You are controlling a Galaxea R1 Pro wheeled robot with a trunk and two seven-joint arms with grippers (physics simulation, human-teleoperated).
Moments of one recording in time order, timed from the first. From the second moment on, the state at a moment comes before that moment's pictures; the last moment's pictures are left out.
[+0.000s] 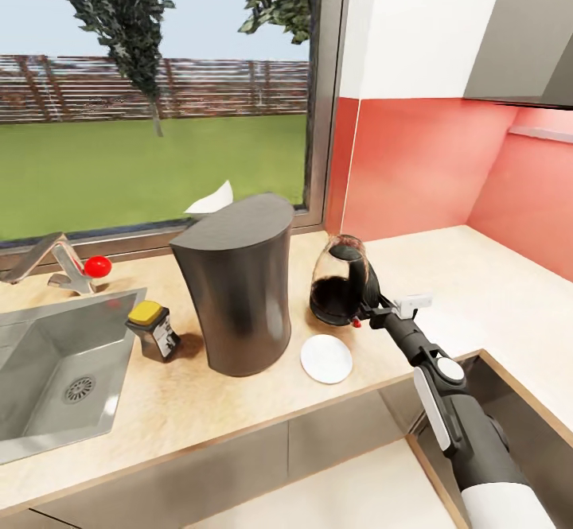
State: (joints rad) left arm -0.02 0.13 -0.18 0.04 0.37 -0.13 0.11; right arm -0.51 -0.05 -0.04 -1.27 -0.08 0.03 0.26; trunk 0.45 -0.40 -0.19
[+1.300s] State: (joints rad) left arm -0.02 0.13 -0.18 0.04 0.37 -0.13 0.12; right arm -0.51 -0.05 -0.04 -1.19 -0.08 -0.04 0.26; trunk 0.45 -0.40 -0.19
